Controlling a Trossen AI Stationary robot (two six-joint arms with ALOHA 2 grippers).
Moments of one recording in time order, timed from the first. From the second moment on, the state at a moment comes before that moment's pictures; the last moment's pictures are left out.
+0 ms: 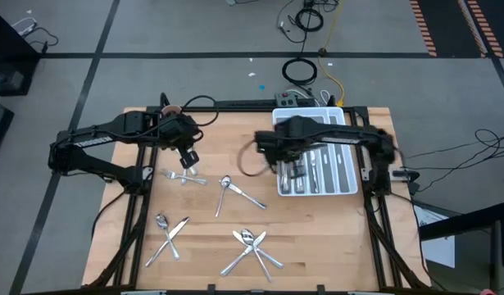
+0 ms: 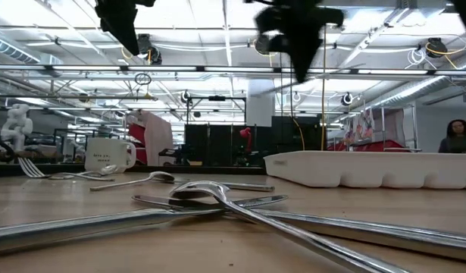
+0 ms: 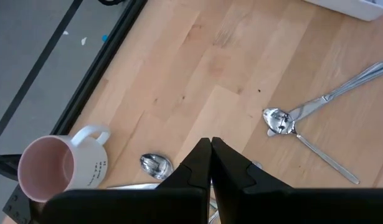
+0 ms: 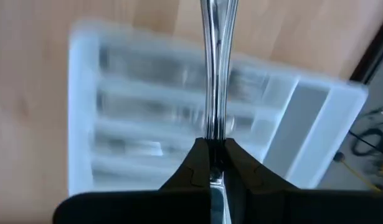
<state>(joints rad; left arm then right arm) 0.18 1.18 1.32 -1.22 -0.27 -0.22 -0.09 1.91 1.91 -1.57 0.22 -0.34</state>
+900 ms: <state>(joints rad) 0.18 1.18 1.32 -1.18 -0.27 -0.20 -0.08 1.49 1.01 -1.19 0.45 -1.31</state>
